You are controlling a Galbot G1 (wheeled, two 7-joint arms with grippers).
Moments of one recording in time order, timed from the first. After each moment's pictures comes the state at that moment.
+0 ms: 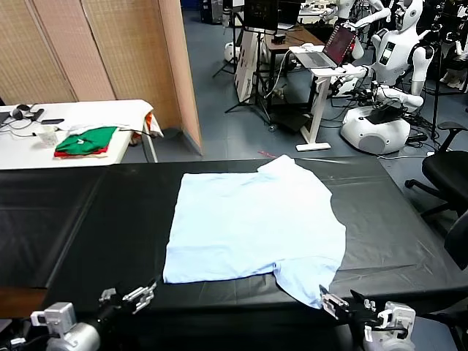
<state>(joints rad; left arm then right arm) 1.83 -1.12 -0.77 -2.31 -0.76 0.56 -0.01 -1.73 1.27 0.62 2.35 0.64 -0.74 0.36</state>
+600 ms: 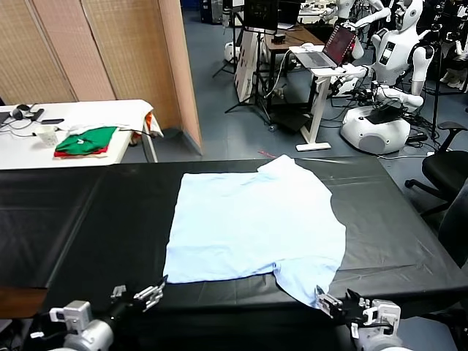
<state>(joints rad) 1.76 -1.20 -0.66 -2.22 -0.60 0.52 0.02 -1.68 1.29 0.56 2.29 0.59 -0.74 0.36</state>
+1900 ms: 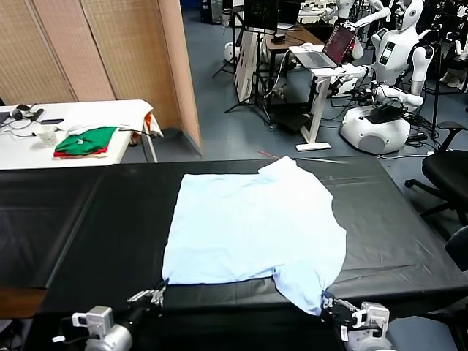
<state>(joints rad) 1.83 -1.19 -0.65 -2.28 -0.56 0.48 -0.02 -1.83 1.31 0.53 2.45 0.60 -0.74 0.37</state>
